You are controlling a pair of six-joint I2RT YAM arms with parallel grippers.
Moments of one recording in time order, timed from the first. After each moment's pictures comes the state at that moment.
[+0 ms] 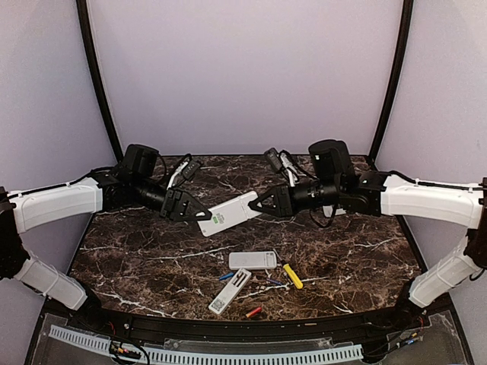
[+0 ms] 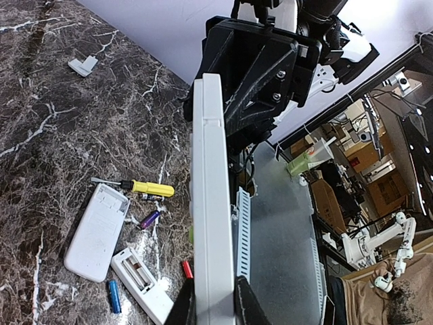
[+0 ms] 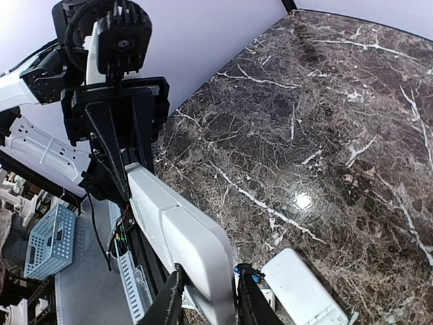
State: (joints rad) left arm -0.57 1.37 0.95 -0.22 1.07 -0.21; right arm 0.86 1.42 1.06 -0.10 -0.46 0.41
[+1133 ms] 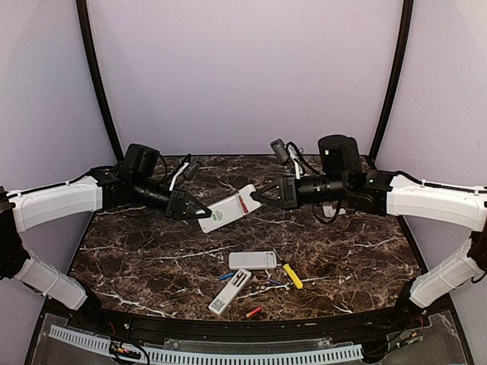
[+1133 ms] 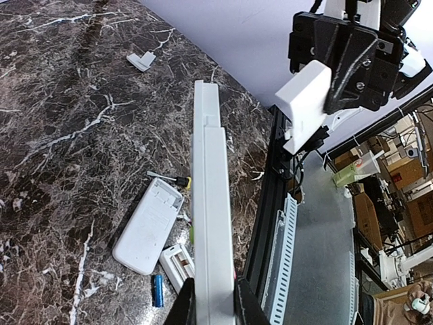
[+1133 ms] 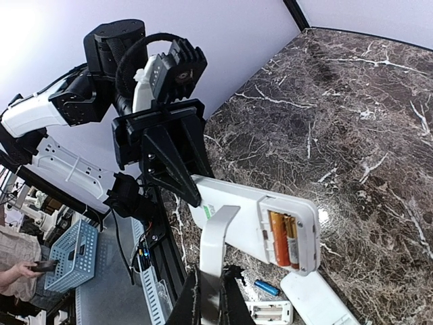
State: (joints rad) left arm -0.56 1.37 0.97 -0.28 0.88 -0.18; right arm 0.85 1.38 1.04 -0.02 -0.52 0.49
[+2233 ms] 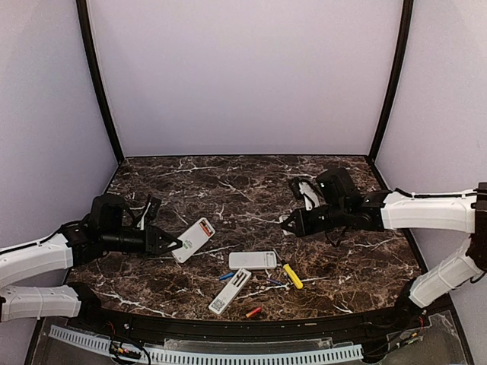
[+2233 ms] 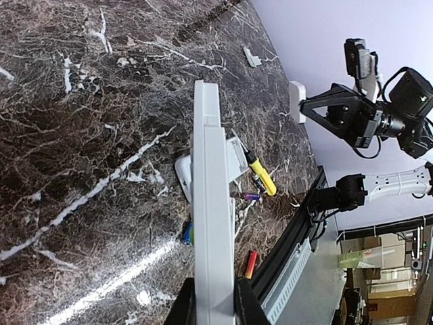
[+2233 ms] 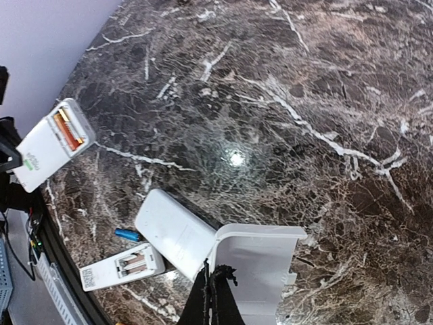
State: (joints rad) left arm -0.54 0.91 0.42 -0.10 0.57 -0.69; right arm 0.78 1.36 0.82 -0.16 -0.25 0.44
